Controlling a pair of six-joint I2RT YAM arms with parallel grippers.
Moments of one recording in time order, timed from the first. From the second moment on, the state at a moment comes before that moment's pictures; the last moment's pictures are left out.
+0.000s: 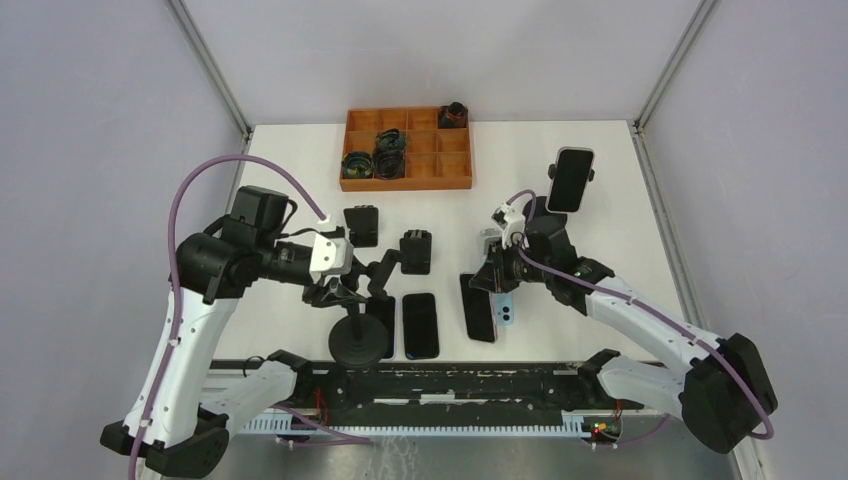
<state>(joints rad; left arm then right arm) -0.35 0.96 1.40 -1.38 1.00 1.00 0.58 1.08 0.66 -0.18 -0.44 0.38</state>
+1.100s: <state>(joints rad) -0.35 0.96 1.40 -1.38 1.00 1.00 0.66 1.29 0.42 0.40 -0.41 0.59</state>
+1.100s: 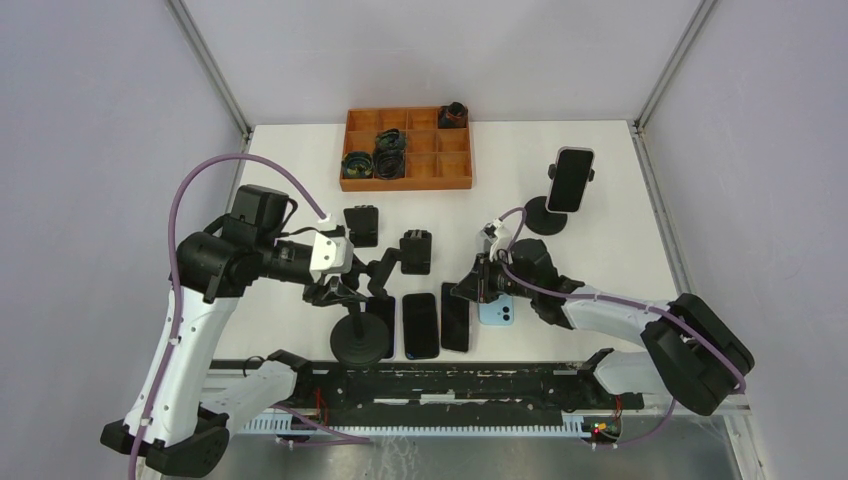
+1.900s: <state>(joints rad) -0.35 0.98 1.40 -1.36 1.01 1.00 0.68 1.24 0.57 0.16 -0.21 0.38</state>
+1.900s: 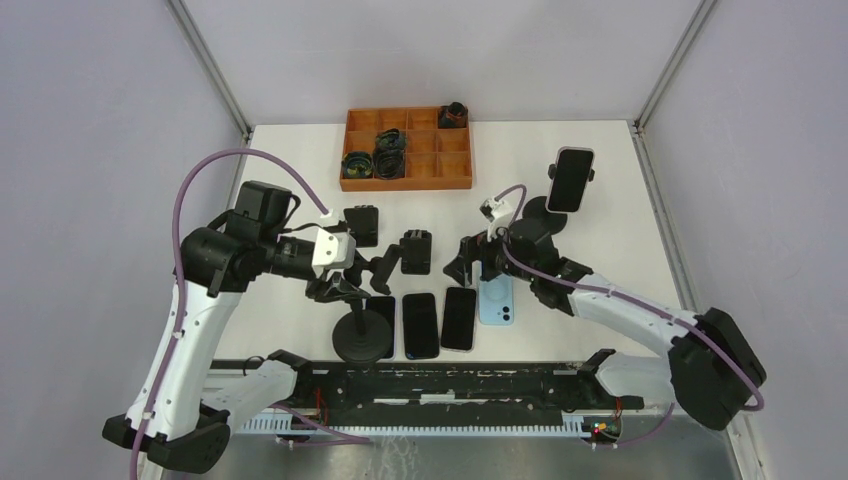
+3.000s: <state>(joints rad) -0.35 1.00 1.34 -1.44 1.06 1.08 0.99 1.21 1.15 0.12 -0.76 0.18</state>
